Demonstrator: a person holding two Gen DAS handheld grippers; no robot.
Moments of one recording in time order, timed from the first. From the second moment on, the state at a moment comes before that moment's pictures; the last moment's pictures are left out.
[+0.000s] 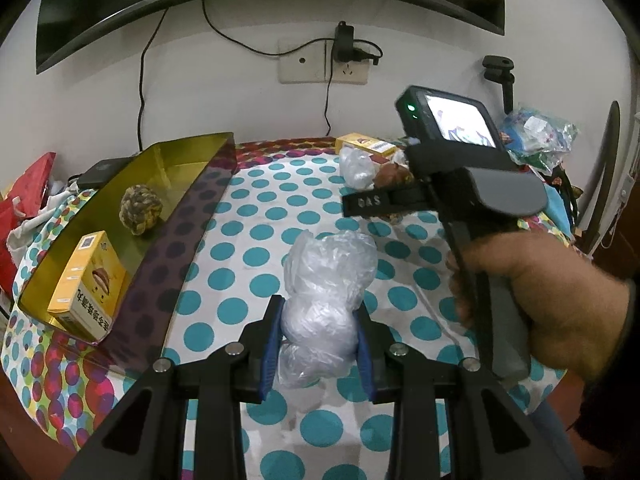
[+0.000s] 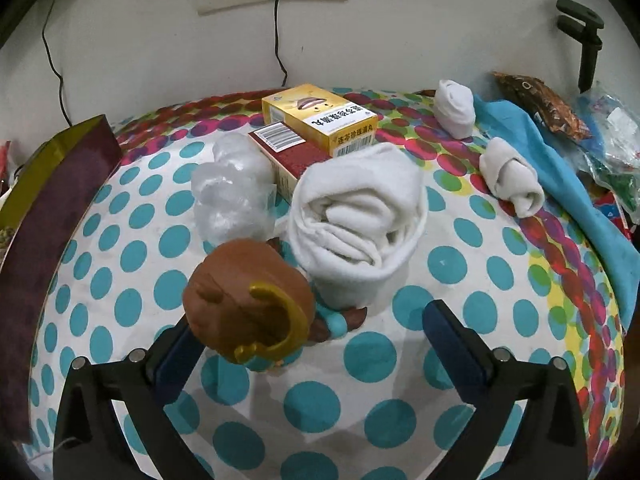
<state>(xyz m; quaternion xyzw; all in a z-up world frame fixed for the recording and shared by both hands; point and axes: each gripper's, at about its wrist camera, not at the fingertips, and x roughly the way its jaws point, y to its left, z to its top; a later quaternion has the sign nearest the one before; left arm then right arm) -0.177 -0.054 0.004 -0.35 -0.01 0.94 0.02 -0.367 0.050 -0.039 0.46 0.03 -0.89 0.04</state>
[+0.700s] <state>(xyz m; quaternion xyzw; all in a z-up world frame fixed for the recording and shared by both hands) -0.186 -0.109 0.021 -0.33 -0.06 0.94 -0.06 -0.338 0.056 -0.015 0.38 0.03 -0.92 0.06</state>
